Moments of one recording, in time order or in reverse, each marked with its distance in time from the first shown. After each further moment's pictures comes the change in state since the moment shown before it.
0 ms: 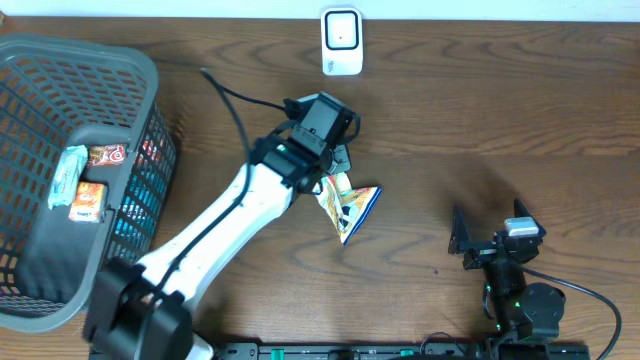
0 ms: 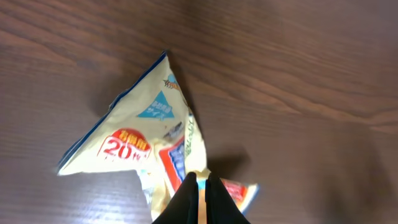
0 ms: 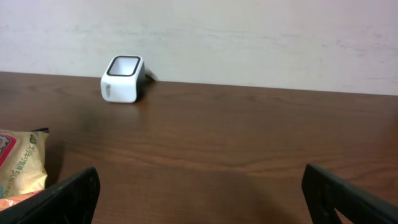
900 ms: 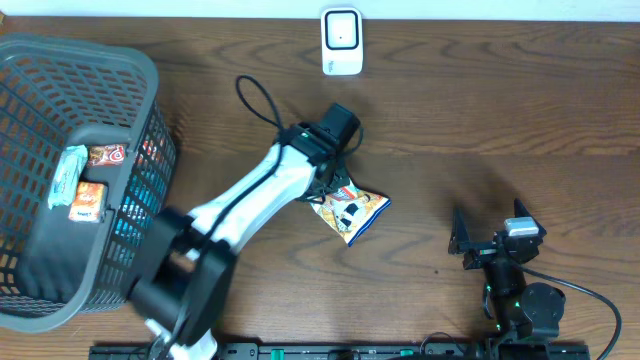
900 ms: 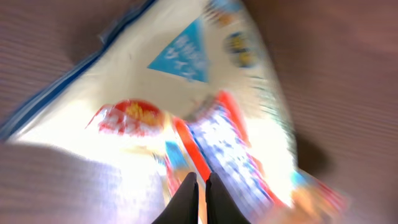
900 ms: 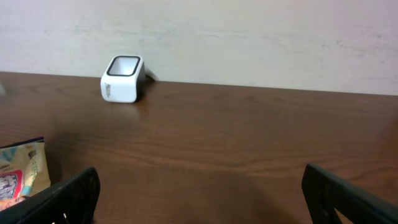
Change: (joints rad) left arm 0.014 0.168 0.036 -0.152 0.103 -0.047; right arm 0.000 0.000 0.000 0.000 0.000 0.000
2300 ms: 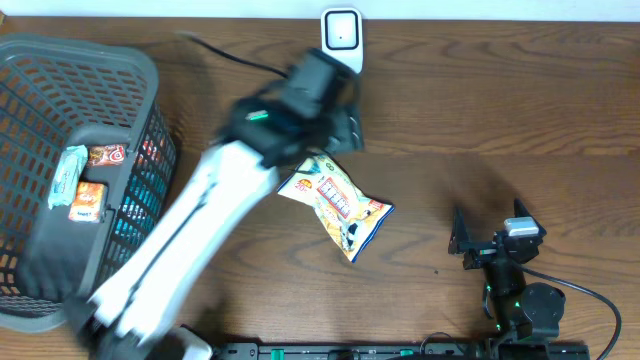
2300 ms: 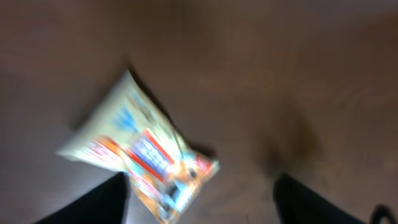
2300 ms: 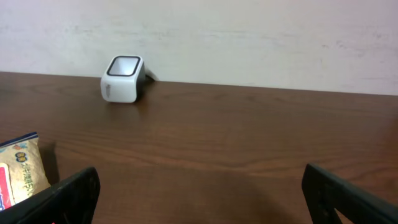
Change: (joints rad) left arm 0.035 -0.243 0.391 -0.245 -0.010 0.172; right arm 0.000 0.000 0.000 0.000 0.000 0.000
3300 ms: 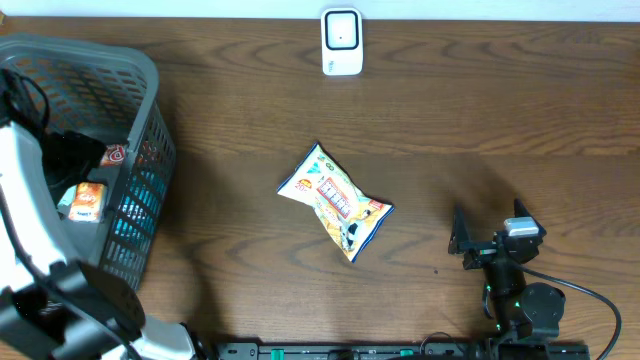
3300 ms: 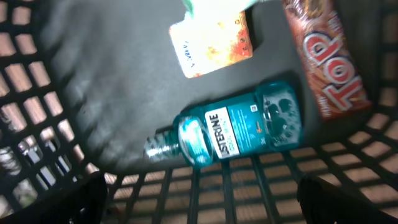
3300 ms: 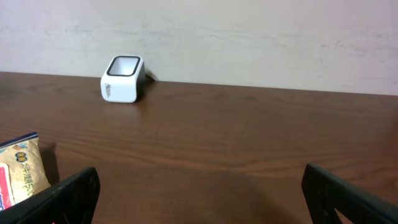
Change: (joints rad) left arm 1.091 0.122 -0.069 -0.362 -0.099 0.063; right arm 0.000 0.000 0.000 0.000 0.000 0.000
